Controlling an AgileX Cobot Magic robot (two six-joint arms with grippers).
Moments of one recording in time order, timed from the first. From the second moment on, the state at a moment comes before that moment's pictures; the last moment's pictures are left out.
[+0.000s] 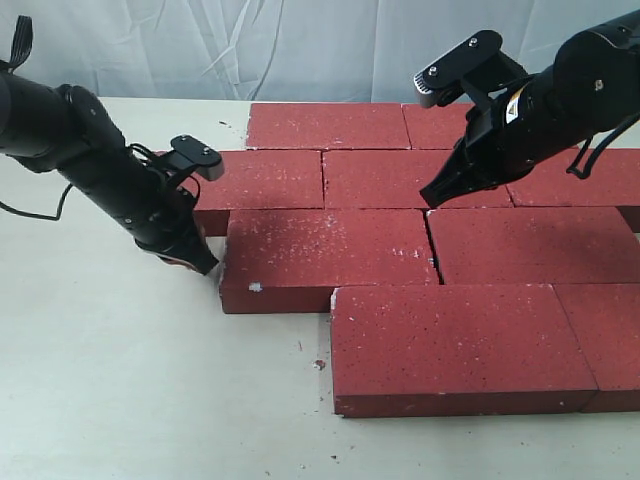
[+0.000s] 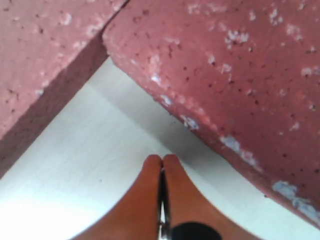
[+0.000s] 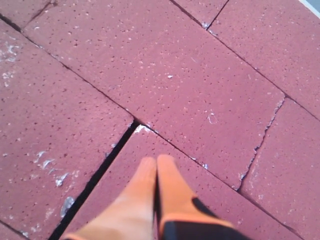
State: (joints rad) left arm -0.27 1.99 -1.13 -0.60 0.65 0.97; right arm 0.37 1.64 -1.06 -0.12 0.49 -0.23
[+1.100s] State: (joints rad) left arm -0.27 1.72 -1.29 -0.17 0.83 0.44; right arm 0.38 1.64 -1.24 0.00 0.65 -0.29
